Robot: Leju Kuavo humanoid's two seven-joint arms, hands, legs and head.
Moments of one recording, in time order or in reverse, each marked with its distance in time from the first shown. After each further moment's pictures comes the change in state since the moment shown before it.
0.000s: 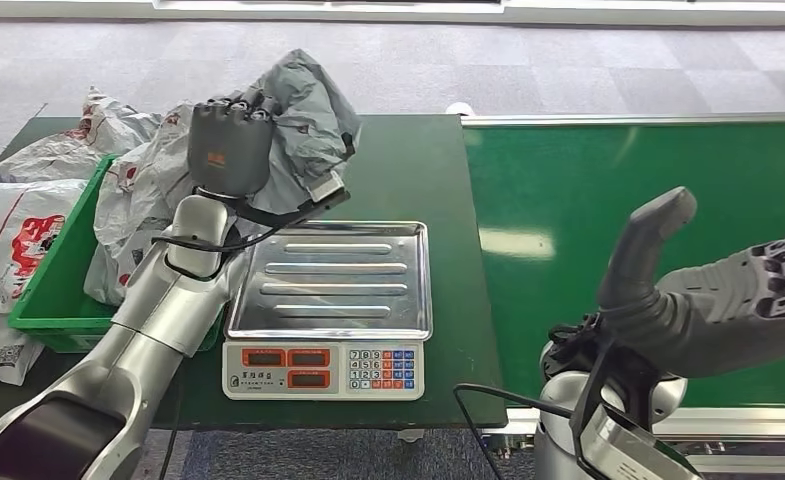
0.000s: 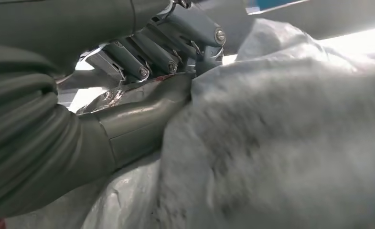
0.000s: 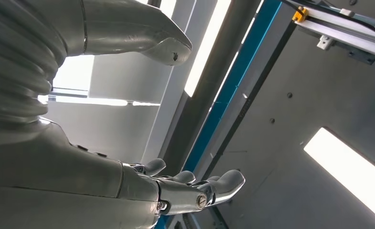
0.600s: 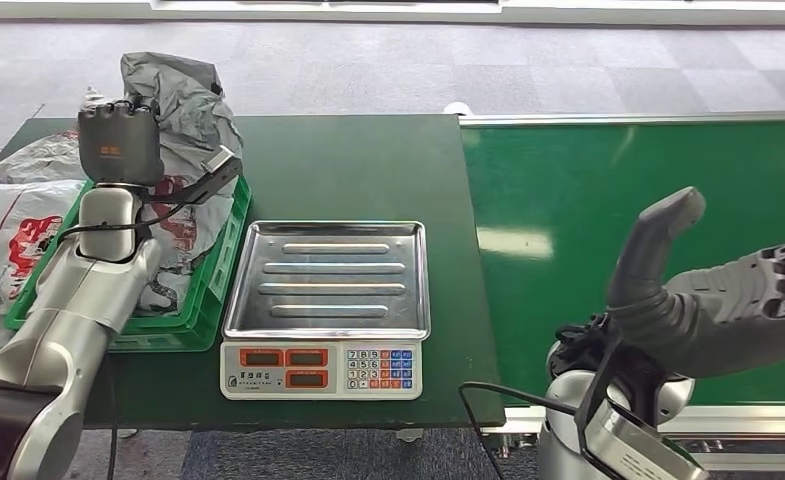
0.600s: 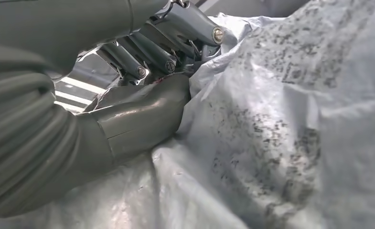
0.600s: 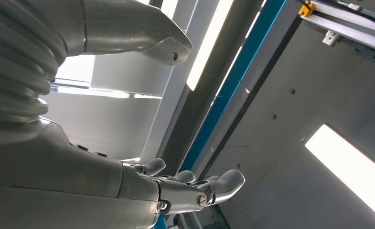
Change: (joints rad) left arm -0.070 0.163 0.179 0.259 0.008 -0.005 0.028; right arm 0.006 0.000 -0.025 -0.004 0.011 0.000 0.000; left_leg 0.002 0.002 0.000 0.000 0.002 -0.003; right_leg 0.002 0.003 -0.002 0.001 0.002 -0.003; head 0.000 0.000
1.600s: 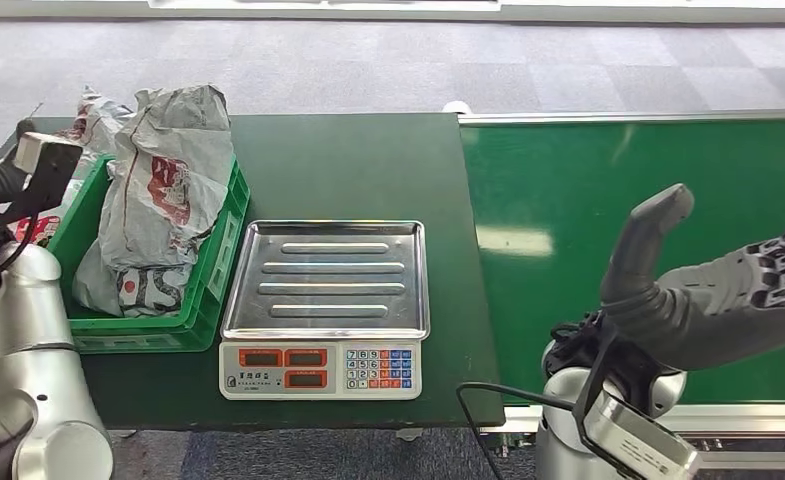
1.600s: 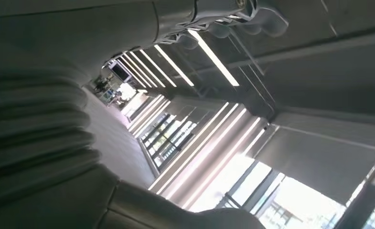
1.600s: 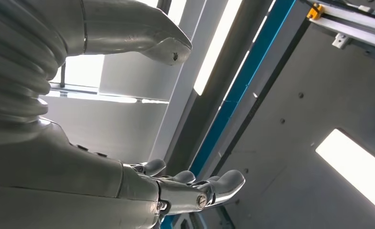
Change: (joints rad) left arm 0.159 -0.145 0.841 -0.472 0.270 0.020 -0.609; right arm 0.000 0.000 -0.001 0.026 -0.028 0.000 0.000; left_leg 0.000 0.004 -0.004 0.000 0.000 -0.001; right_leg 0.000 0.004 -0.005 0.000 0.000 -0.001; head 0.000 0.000
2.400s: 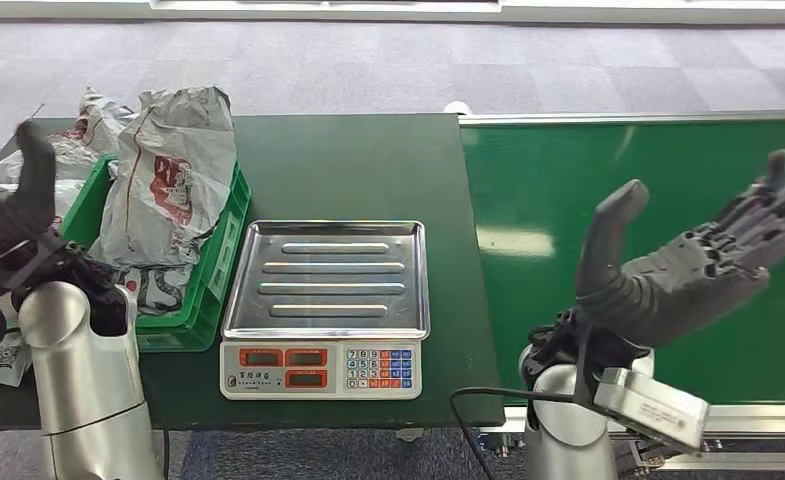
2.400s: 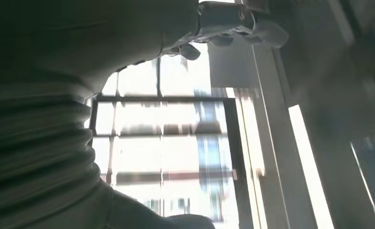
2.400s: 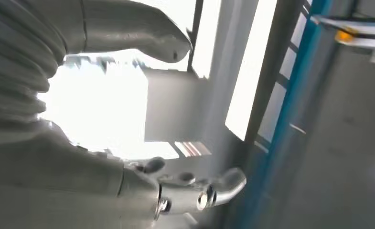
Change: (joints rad) left arm 0.273 -0.215 -0.421 -0.533 1.093 -0.462 -0.216; right arm 0.027 -0.018 0.050 0.097 -0.248 0.092 0.023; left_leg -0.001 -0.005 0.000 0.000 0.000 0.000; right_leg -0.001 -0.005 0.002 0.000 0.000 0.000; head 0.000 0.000
